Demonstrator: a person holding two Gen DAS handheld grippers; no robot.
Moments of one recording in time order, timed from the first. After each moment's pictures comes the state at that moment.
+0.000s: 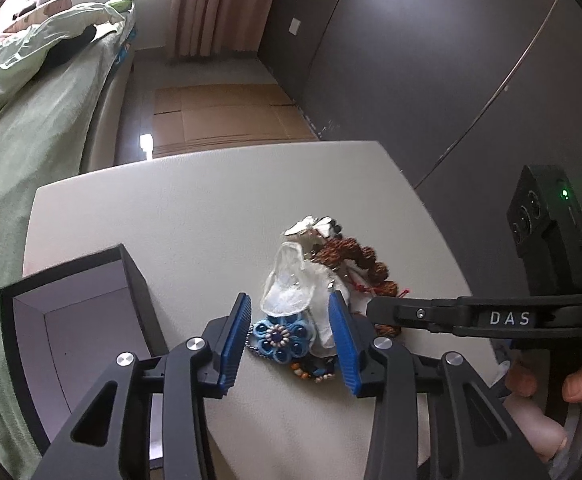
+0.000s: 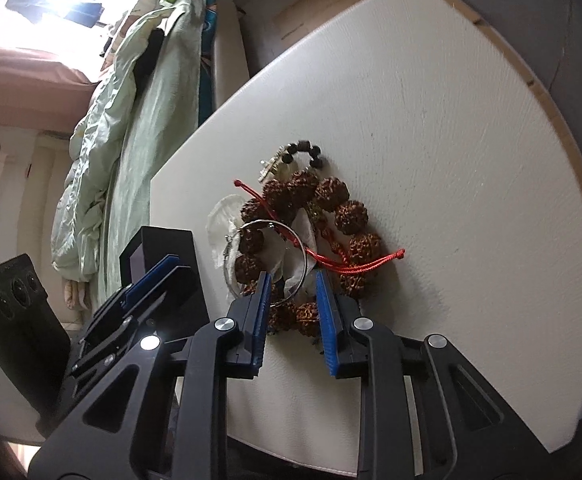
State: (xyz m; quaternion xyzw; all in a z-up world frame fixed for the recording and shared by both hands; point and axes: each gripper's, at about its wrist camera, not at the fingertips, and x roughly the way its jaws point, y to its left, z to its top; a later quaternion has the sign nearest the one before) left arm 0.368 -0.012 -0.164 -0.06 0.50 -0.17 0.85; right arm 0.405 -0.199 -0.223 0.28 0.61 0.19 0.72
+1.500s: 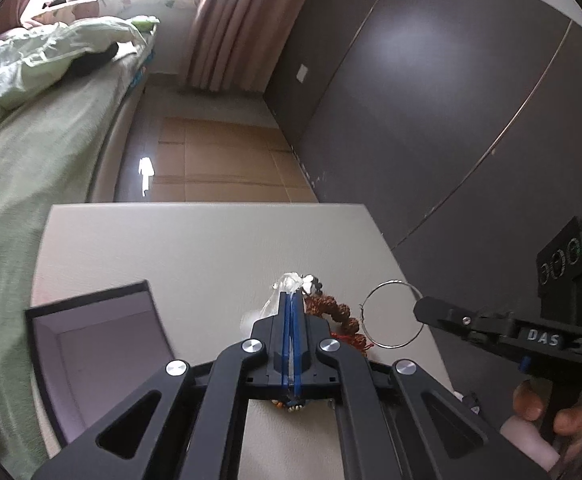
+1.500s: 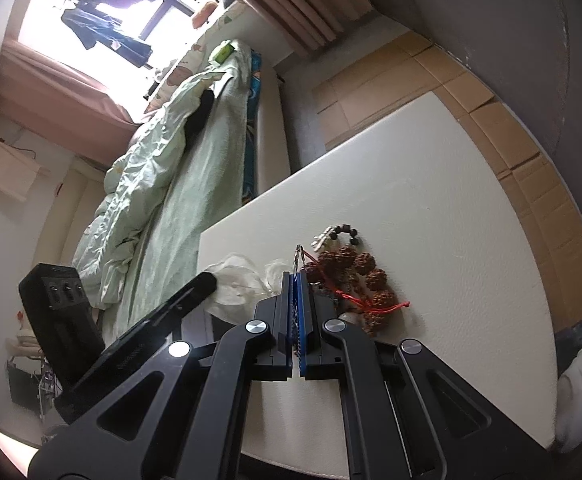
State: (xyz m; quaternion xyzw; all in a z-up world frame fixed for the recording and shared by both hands) left arm 0.363 0.014 -0.119 -0.13 0.42 -0.16 0.88; right arm 0.377 -0.219 -0.152 0.29 0.48 0.21 0.80
